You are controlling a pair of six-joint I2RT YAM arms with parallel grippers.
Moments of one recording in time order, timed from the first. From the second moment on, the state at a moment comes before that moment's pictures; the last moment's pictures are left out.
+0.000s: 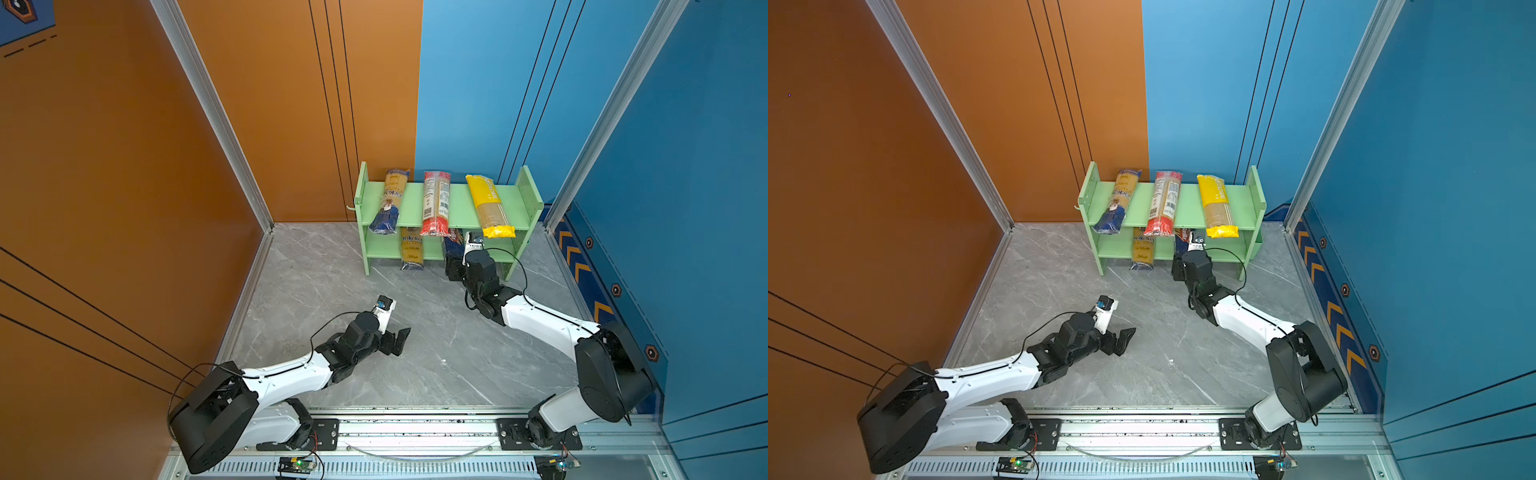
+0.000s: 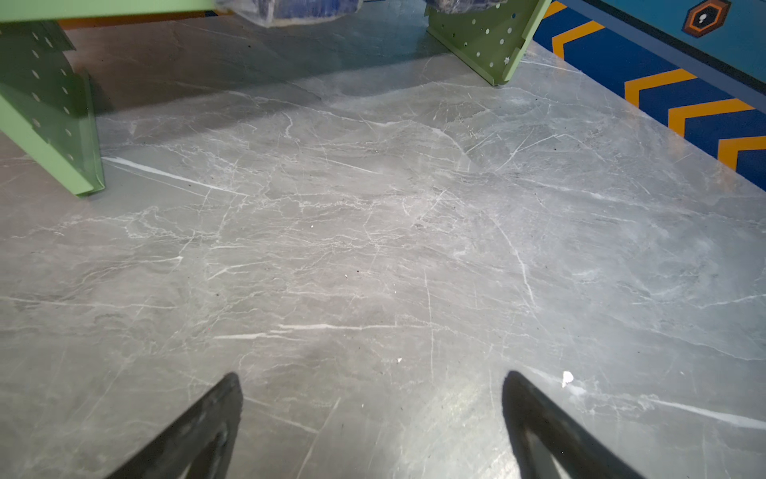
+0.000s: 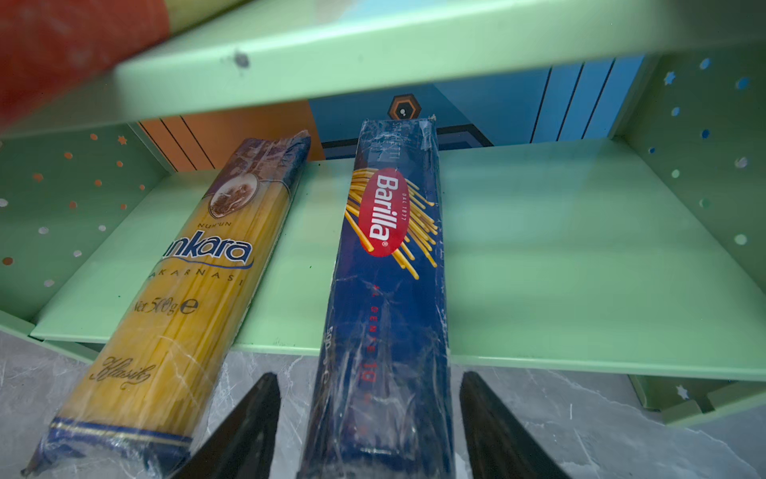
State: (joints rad) left arm -0.79 1.21 0.43 0.29 -0.10 -0.25; right arm 0.50 1.52 0.92 0.21 0.36 0.31
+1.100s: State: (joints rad) left arm -0.61 0.93 0.43 0.15 -0.06 -0.19; right arm 0.46 1.30 0.84 -0.13 0.04 0.14
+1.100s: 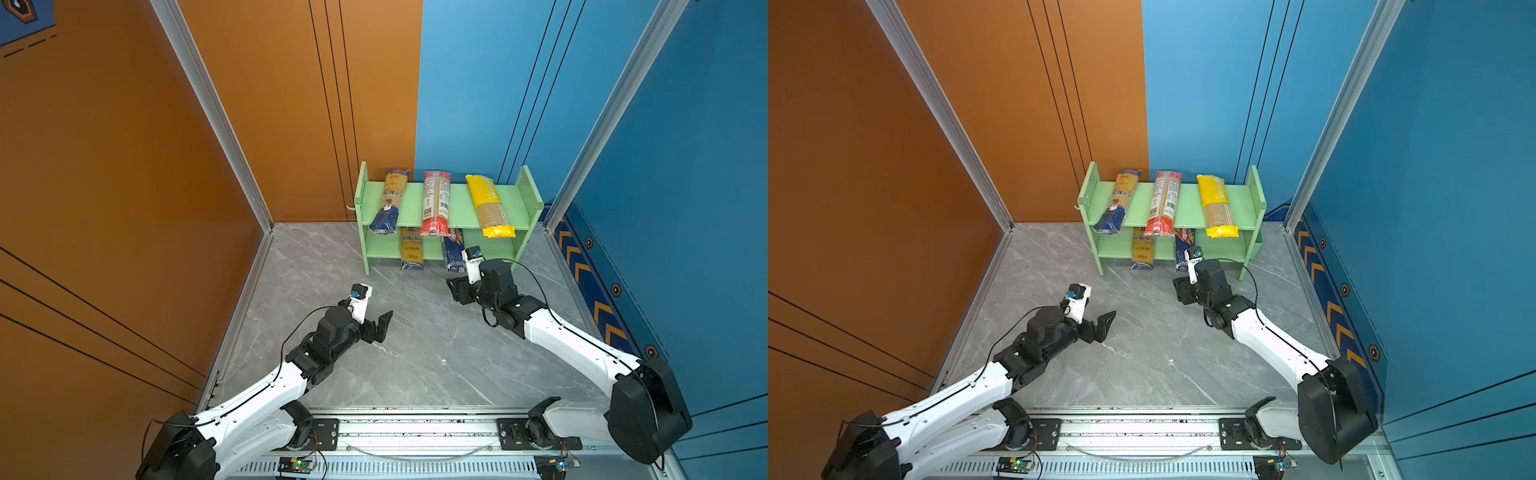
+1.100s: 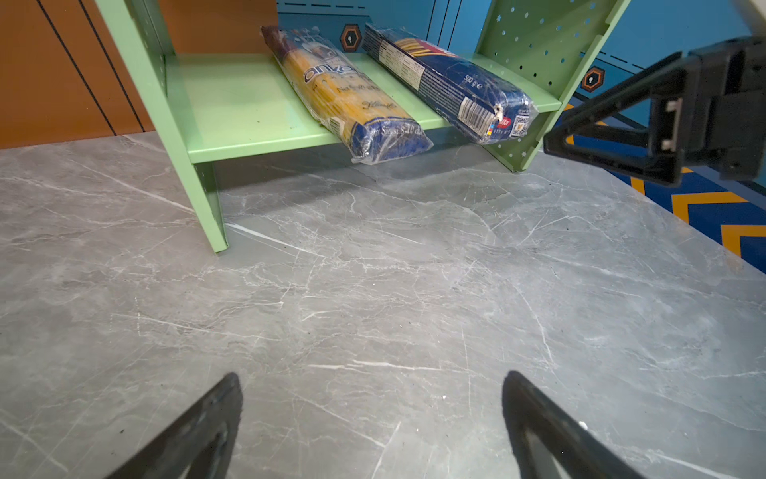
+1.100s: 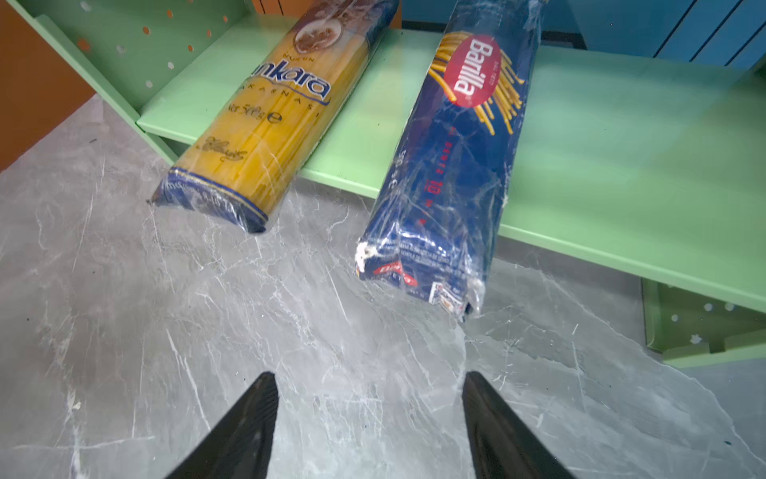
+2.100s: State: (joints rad) left arm -0.30 0.91 0.45 0.16 0.00 -0.07; right arm 0.14 1.17 0.71 -0.15 -0.24 0.02
